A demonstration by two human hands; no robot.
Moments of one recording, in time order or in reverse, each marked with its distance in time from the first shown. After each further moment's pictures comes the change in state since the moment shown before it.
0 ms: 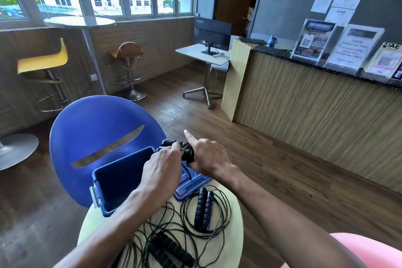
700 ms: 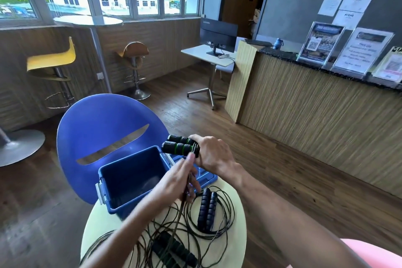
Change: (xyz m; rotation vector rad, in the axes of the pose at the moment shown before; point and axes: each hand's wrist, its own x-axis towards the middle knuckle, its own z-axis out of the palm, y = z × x) left_hand -0.015 -0.014 0.028 -1.093 -0.443 -0.350; right_hand 0.007 -0.002 -0.001 0.082 0.060 0.008
